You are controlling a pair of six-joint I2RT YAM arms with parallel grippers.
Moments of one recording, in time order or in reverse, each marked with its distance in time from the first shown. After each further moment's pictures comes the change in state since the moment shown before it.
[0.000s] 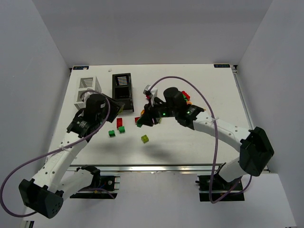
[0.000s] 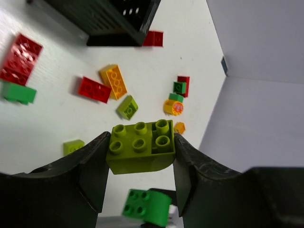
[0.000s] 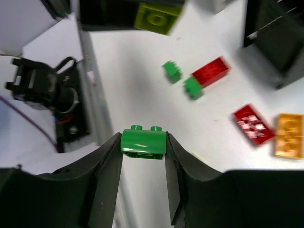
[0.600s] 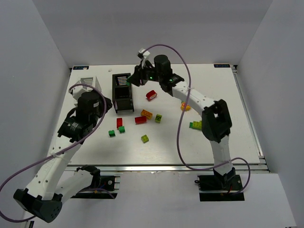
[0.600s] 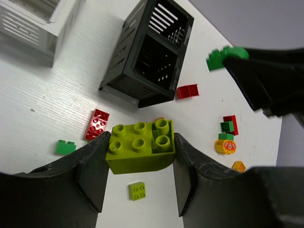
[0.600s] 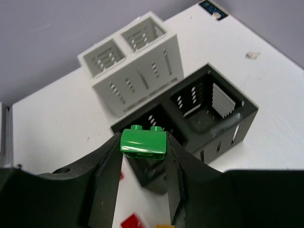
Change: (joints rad) left arm 0.000 -0.020 0.168 -0.146 -0.282 0.387; right arm -0.208 0.555 0.675 0.091 -0.021 -0.084
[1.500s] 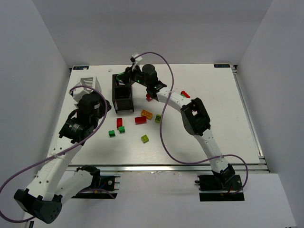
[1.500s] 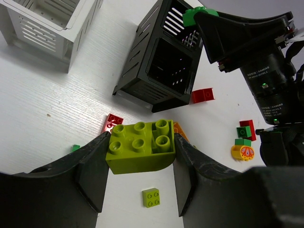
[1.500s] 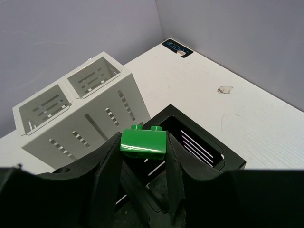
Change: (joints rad) left arm 0.000 -0.029 -0.050 0.025 -0.060 0.057; right arm 0.050 0.428 0.310 0.344 0.219 0.111
